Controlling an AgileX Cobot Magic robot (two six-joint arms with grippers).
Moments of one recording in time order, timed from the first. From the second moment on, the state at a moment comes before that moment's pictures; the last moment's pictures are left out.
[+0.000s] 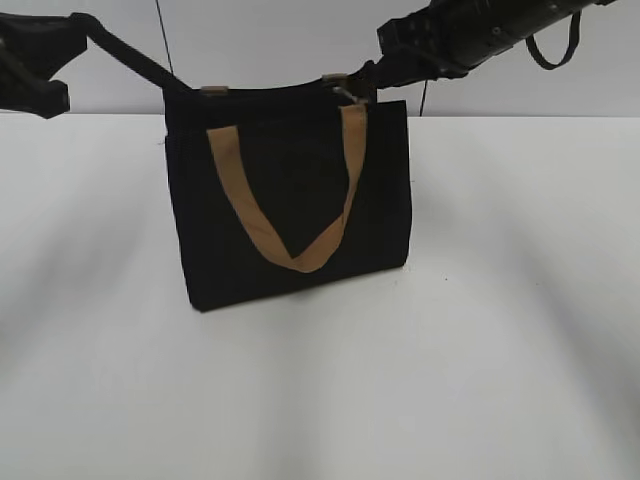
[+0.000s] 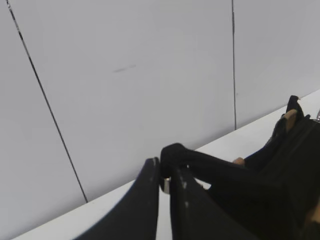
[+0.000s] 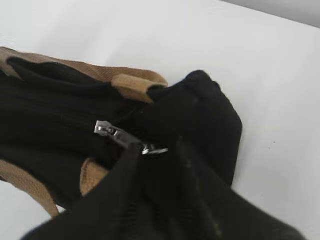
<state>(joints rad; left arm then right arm) -0.10 1.39 -0.67 0.68 -0.66 -0.35 0.27 1.86 -1.47 0.68 0.60 -0.60</state>
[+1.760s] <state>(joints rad) -0.17 1.43 -1.22 -0.01 1.15 -0.16 -0.03 1.65 -1.46 0.13 1.21 -0.14</state>
